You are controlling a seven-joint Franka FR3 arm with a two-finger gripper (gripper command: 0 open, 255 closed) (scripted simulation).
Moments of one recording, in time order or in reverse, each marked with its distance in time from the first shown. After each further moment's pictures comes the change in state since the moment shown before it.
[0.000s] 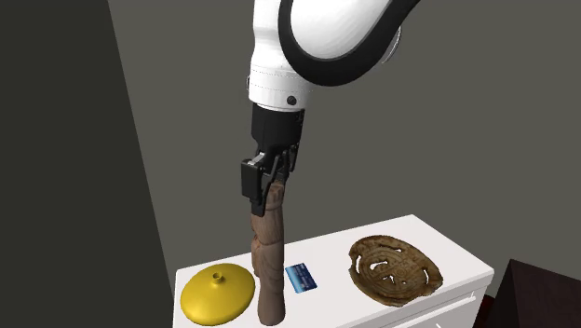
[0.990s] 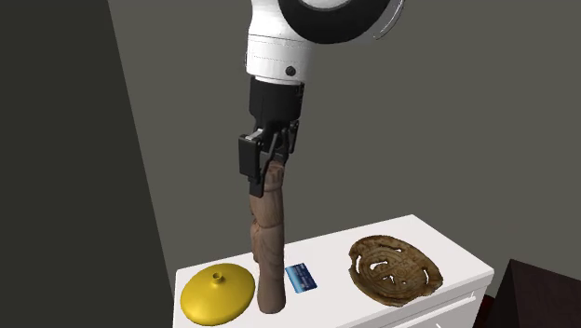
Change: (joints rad) arm -0.002 -0.041 0.003 0.038 0.008 -0.081 -0.005
